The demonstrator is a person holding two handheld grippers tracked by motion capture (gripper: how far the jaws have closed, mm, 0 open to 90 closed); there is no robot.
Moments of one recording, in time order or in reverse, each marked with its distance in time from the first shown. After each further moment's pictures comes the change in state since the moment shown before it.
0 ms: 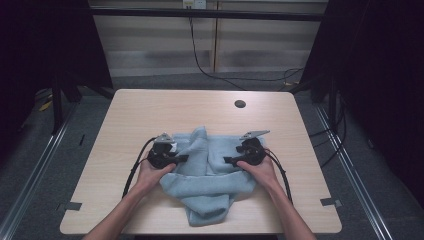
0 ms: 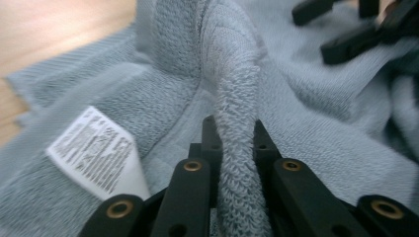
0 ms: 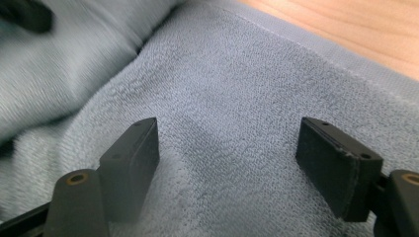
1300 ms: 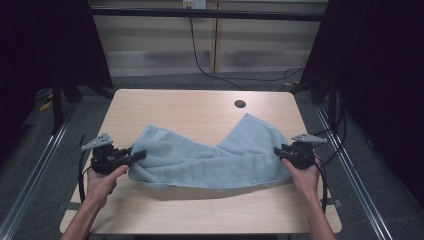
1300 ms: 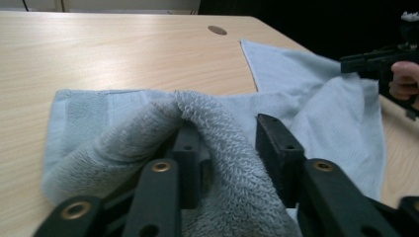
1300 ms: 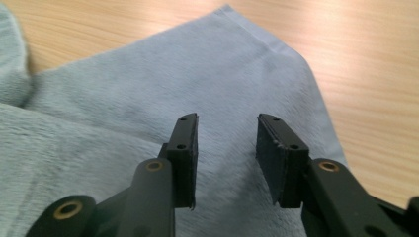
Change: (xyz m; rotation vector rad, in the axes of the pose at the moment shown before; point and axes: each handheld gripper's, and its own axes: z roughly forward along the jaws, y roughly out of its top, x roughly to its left) left arm 0.023 -0.028 -0.132 -0.268 0.076 -0.113; right arm -0.051 -0.048 -0.114 -0.150 -0.377 0.165
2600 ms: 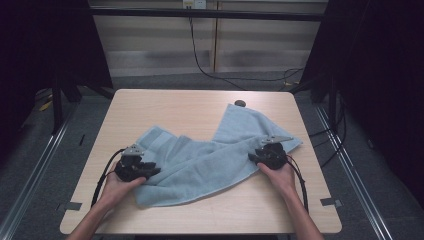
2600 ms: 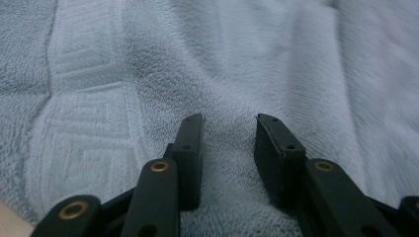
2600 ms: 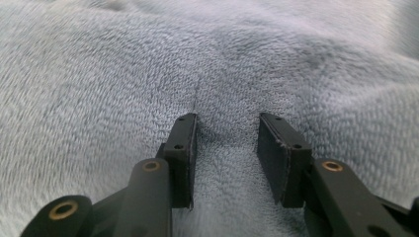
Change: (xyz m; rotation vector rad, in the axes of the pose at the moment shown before) left arm -0.006 -0.040 0.057 0.366 -0.002 0.144; right arm 0.047 -0.001 0.058 0.114 0.154 -0.108
